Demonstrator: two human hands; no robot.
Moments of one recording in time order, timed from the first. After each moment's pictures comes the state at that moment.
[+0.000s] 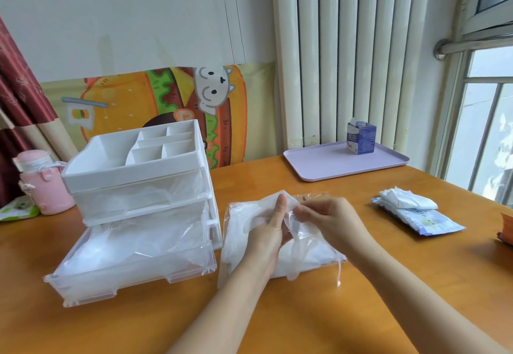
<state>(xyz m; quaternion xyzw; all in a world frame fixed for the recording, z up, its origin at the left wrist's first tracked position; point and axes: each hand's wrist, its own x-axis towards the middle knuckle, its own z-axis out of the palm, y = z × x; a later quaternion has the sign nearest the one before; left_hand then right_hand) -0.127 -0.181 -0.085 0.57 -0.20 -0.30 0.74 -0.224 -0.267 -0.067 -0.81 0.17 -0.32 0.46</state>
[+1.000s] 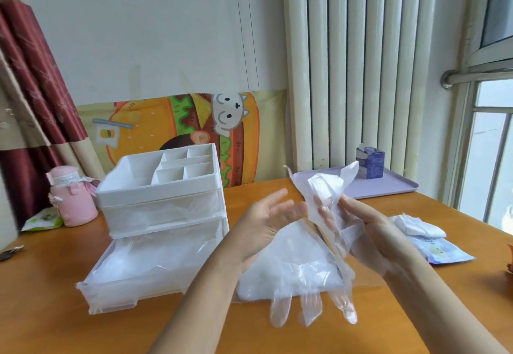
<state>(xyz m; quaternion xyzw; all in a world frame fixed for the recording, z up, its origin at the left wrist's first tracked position) -0.131 -0.118 0.000 0.63 -0.42 -0.28 0.58 -0.259 -0.266 -0.019 -0.37 0.02 -0.20 0.91</state>
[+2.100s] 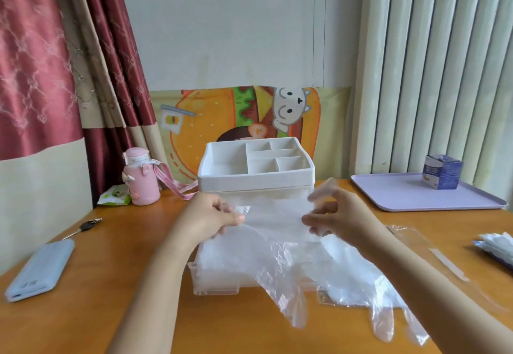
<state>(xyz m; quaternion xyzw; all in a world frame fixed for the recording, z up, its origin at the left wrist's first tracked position) 0.019 0.053 0.011 0.82 -0.27 -0.06 0.50 -0.120 -0.149 0.001 -0.81 0.15 -0.24 0.51</state>
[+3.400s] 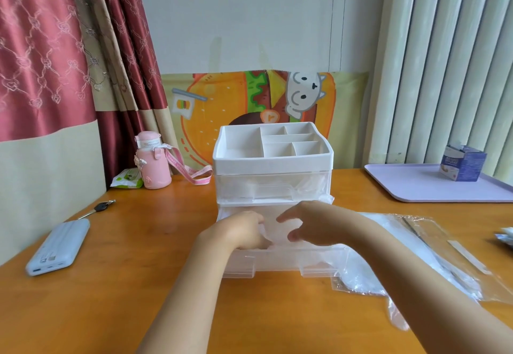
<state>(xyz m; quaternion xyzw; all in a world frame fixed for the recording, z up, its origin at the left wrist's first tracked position) 0.017 0.026 -0.024 0.92 -0.36 -0.14 0.12 -0.085 -0.101 0.003 -0.99 0.08 0.02 0.14</state>
